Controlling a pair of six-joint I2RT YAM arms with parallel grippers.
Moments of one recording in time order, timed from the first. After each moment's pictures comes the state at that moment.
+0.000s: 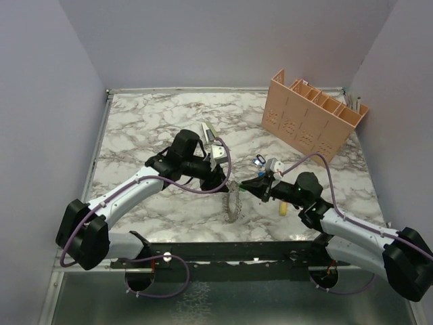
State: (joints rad) left arm -0.63 1.29 0.92 -0.31 0.85 0.31; right arm 0.67 0.98 0.27 0.68 -0.52 -0.03
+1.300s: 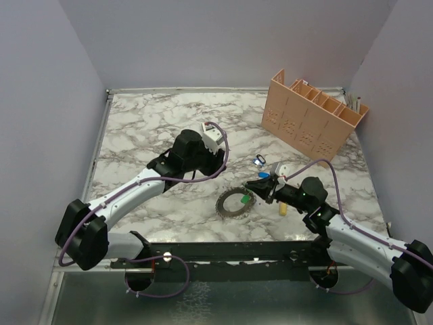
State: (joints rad) left arm -0.67 1.30 0.90 -0.14 0.25 -0.06; right arm 0.67 0.84 0.22 0.60 -0.45 -0.08
